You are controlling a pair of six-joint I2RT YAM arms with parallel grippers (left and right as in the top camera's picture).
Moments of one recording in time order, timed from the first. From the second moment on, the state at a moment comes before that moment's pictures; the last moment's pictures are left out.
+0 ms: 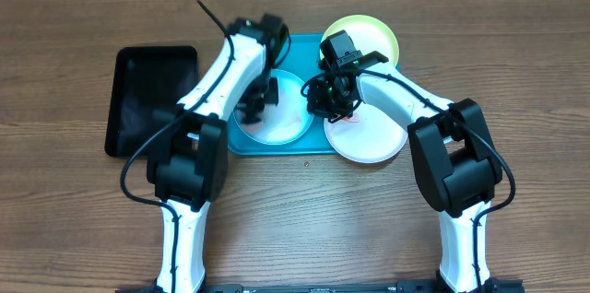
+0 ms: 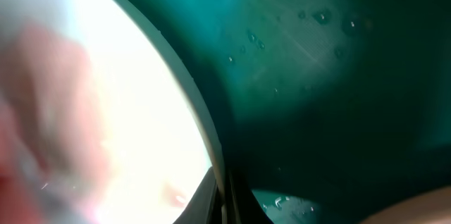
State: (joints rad) left arm -0.34 2.26 1.96 -1.36 -0.16 -0.42; right arm 0.43 2.20 1.58 -0.70 -0.37 0.56
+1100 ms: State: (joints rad) left arm 0.05 2.14 2.41 -1.69 0.15 -0.18; right arm 0.74 2.20 2.14 -1.37 0.61 0.69
